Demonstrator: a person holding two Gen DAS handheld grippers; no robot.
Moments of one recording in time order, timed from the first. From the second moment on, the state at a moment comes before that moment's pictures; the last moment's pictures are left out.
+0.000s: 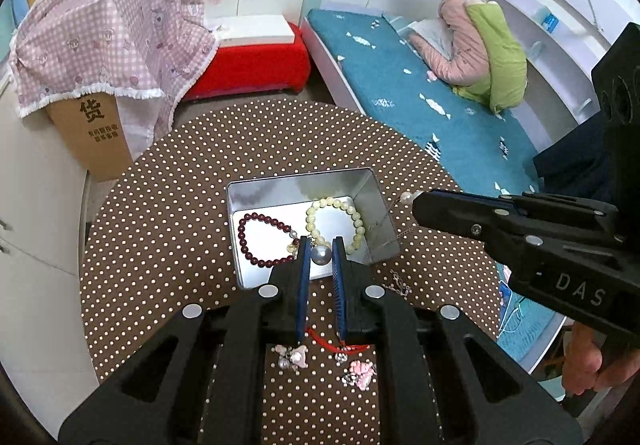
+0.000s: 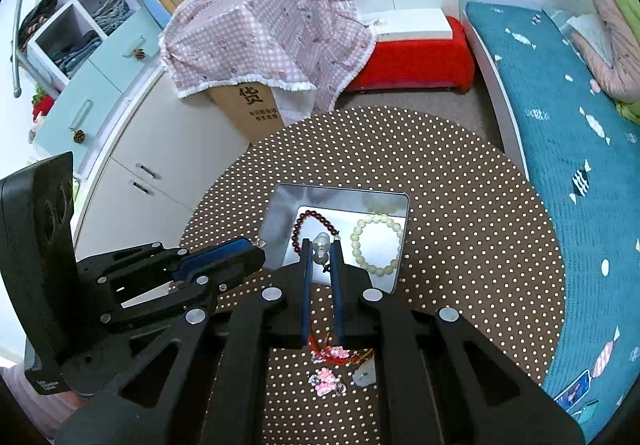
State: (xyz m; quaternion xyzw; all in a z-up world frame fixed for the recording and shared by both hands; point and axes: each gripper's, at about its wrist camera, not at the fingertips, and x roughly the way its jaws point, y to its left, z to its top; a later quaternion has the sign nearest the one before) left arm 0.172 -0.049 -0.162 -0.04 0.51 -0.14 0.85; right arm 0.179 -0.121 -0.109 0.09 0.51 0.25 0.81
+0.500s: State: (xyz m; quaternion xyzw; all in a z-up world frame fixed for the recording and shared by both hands) left arm 0.201 -0.053 -0.194 -0.05 0.53 -0.13 0.83; right arm 0.194 -0.137 -0.093 0.12 0.51 0.27 0.81
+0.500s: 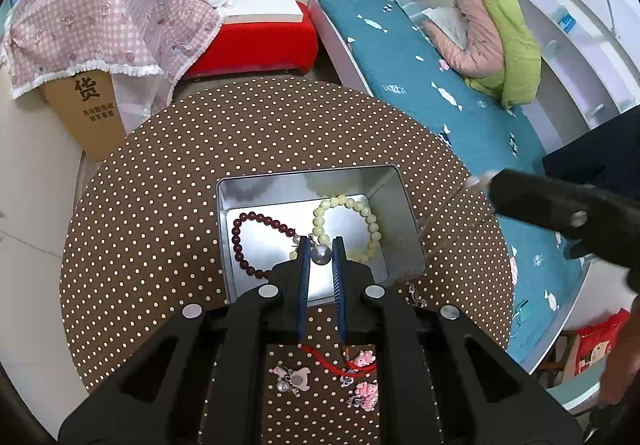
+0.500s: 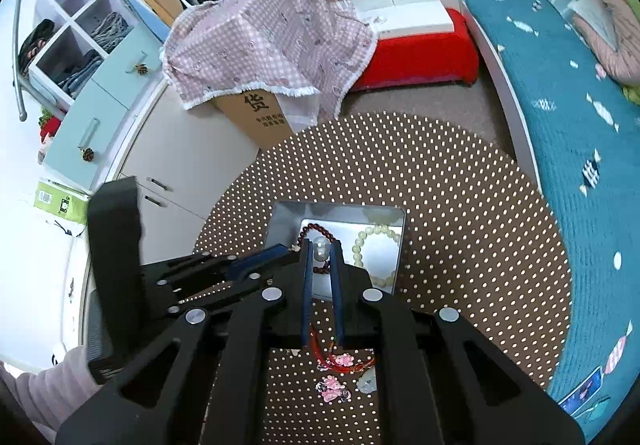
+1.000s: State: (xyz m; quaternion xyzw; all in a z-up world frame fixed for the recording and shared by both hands) left arm 0.214 -0.053 -0.221 -0.05 0.56 -0.13 0.82; right arm 0.199 -0.117 -0.150 0.12 0.57 0.24 0.78
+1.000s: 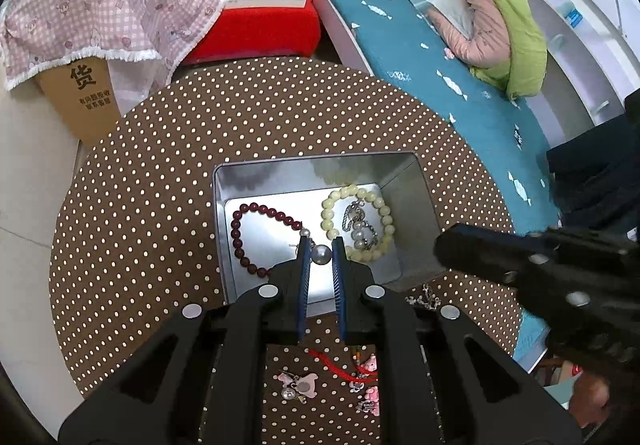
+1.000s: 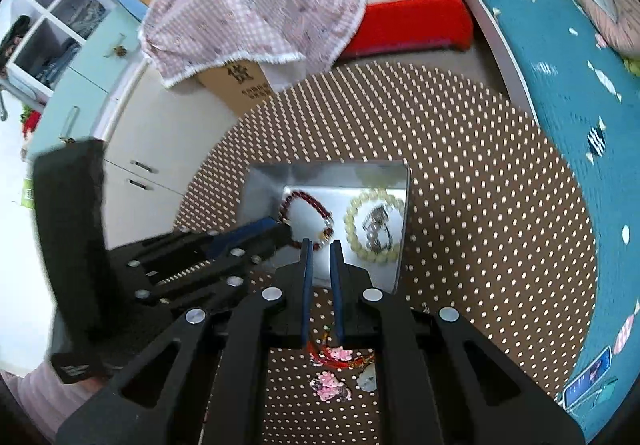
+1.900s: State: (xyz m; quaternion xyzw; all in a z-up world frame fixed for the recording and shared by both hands) left arm 0.098 -0.015 -0.246 -0.08 0.60 -0.11 0.79; right arm 0.132 -0.108 -0.174 0.06 0.60 0.22 0.76
